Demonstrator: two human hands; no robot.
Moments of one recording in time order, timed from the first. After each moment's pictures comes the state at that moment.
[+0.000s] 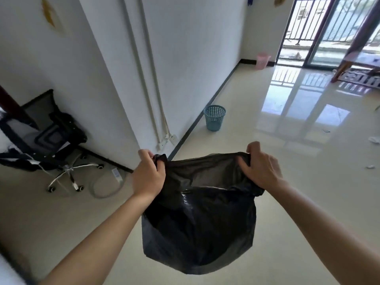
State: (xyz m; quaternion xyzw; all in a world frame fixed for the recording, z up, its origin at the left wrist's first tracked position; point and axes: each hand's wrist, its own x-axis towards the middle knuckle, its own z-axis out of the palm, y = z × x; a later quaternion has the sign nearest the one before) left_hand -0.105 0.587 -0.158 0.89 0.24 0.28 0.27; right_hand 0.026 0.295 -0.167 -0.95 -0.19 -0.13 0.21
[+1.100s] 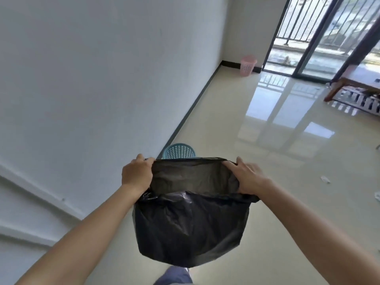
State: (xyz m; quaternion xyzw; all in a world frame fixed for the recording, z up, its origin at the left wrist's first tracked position) left_hand 0.842 0.638 -0.246 0.99 0.11 0.07 0.01; right_hand 0.931 0.307 -0.218 -0.95 -0.29 0.11 -0.10
